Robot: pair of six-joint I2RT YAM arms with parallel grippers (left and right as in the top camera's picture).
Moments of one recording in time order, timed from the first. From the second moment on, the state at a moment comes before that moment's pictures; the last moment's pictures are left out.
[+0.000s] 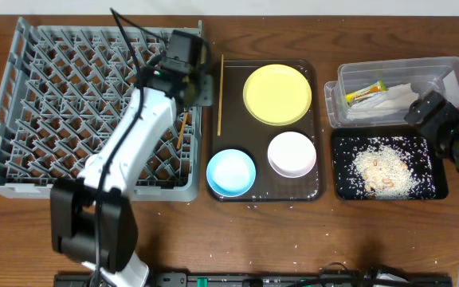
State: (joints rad) left arm -0.31 1.78 1.48 -0.73 -0.02 -0.25; right arm -0.31 1.19 1.26 -0.93 -0.09 0.47
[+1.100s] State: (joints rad) left arm -0.44 2.17 1.48 -0.43 -0.21 -0.26; right arm -0.31 1.19 1.26 -0.93 -0.09 0.47
